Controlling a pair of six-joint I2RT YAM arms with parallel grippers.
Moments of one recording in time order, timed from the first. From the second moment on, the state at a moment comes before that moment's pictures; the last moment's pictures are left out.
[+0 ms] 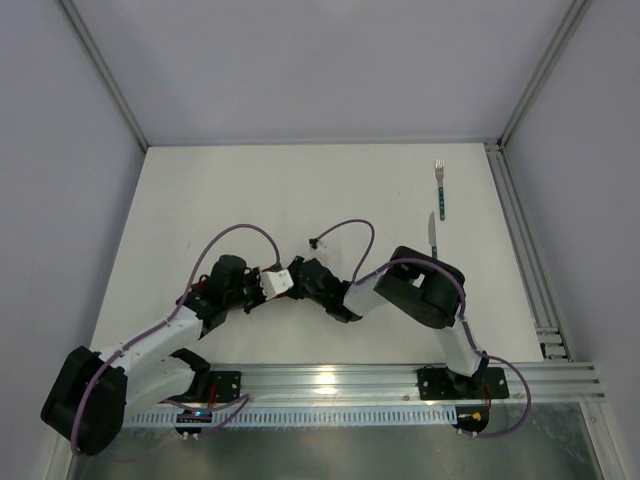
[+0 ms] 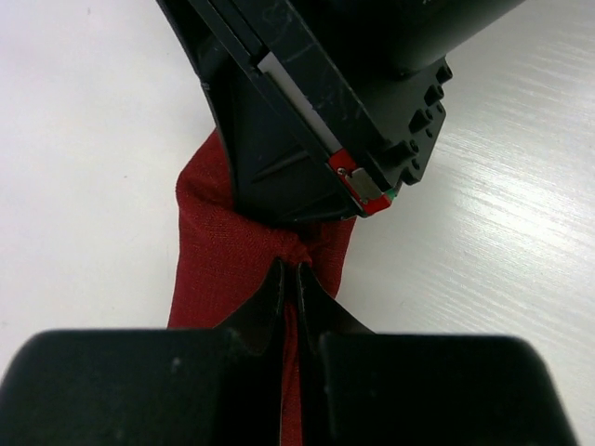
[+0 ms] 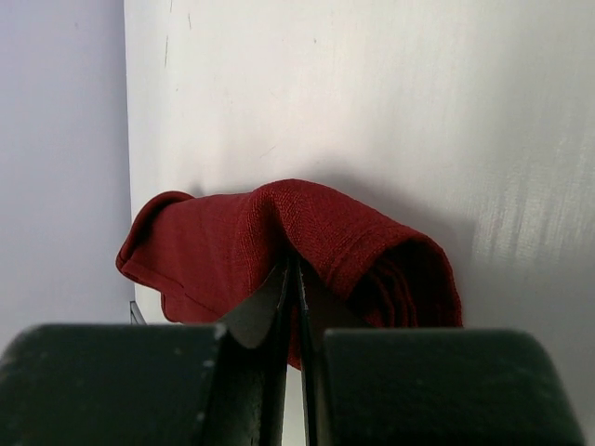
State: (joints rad) left arm -0.52 1.00 0.36 -0.08 0.24 0.65; right arm 1.02 2.08 0.90 0.77 0.18 1.19
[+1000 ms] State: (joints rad) left arm -0.54 1.16 0.60 -0.28 0.14 0.50; right arm 1.03 2.08 0.84 0.87 0.21 1.26
